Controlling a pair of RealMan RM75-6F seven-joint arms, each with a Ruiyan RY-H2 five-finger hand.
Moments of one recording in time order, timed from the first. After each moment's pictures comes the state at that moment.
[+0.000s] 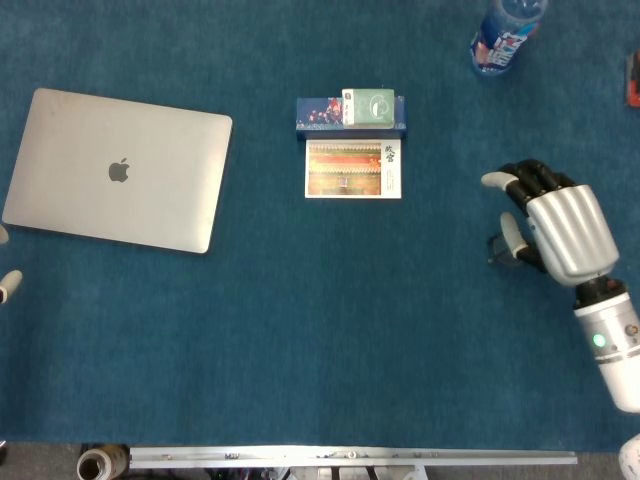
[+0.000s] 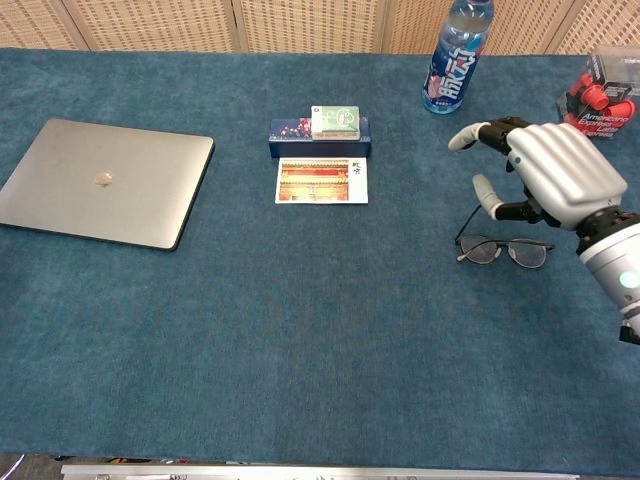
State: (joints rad) left arm -0.08 -1.12 -0.04 -1.67 1.52 1.53 0.12; right arm 0.34 -1.56 0.06 -1.57 -1.48 1.33 -0.35
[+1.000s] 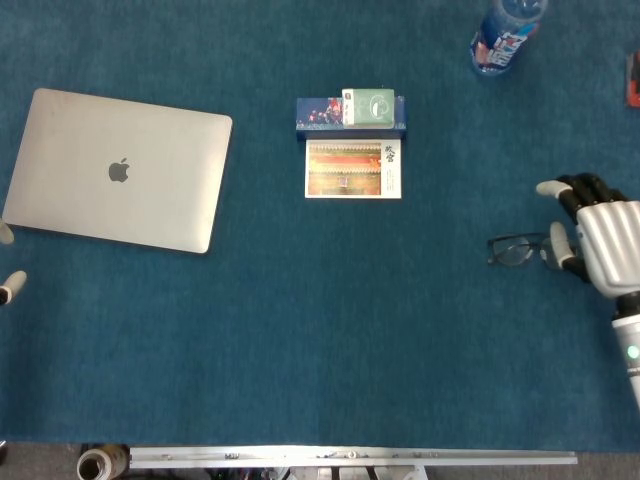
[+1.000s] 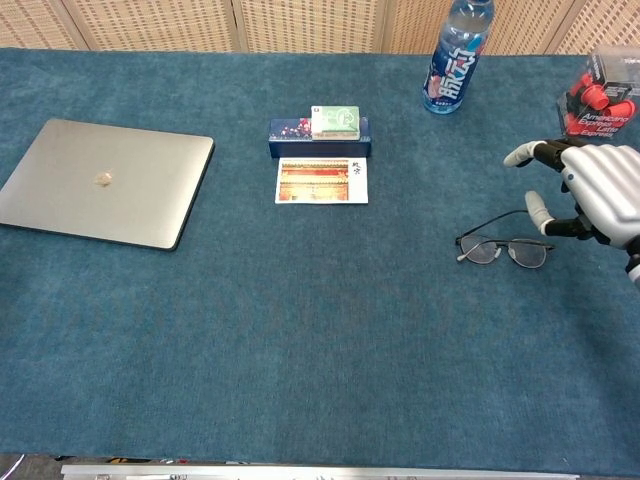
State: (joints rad) left arm -0.08 -1.12 -0.04 -1.68 1.52 1.52 0.14; right arm 0.25 -1.52 0.04 -1.57 -1.41 1.36 -0.38
